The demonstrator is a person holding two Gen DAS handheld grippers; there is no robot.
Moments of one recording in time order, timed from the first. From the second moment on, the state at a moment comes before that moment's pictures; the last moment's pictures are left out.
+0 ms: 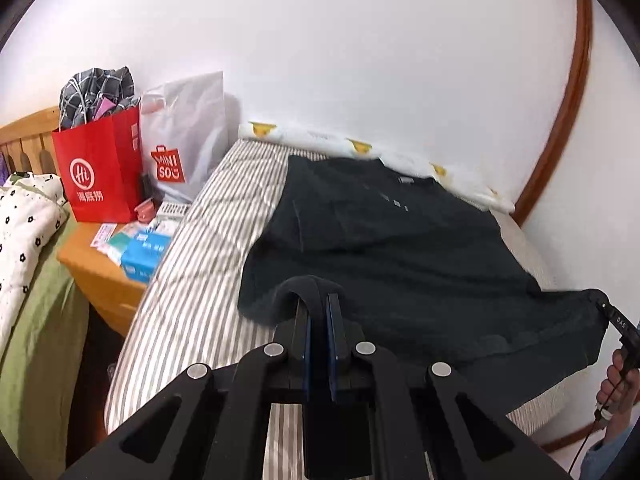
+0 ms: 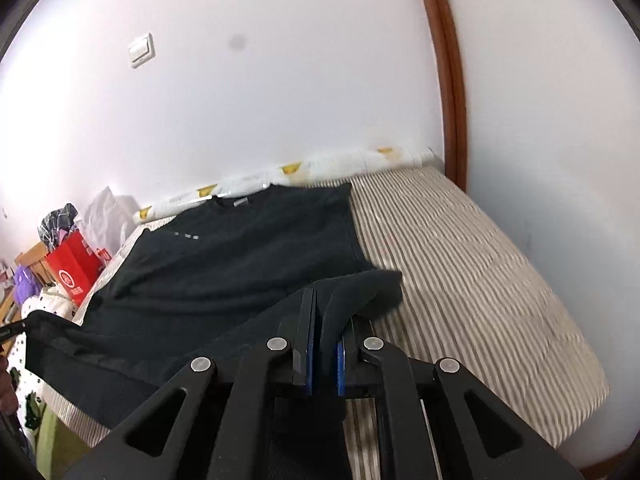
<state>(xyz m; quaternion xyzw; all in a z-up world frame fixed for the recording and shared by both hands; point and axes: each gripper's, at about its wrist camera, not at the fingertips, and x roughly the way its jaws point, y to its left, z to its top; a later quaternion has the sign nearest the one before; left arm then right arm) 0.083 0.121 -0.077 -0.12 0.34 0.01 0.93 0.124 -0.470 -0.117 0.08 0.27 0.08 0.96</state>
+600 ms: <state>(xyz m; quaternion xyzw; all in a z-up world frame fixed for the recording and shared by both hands) 0.233 0.125 -0.085 -0.10 0.35 0.05 0.93 0.293 -0.420 -0.098 0.05 0.28 0.06 0.96</state>
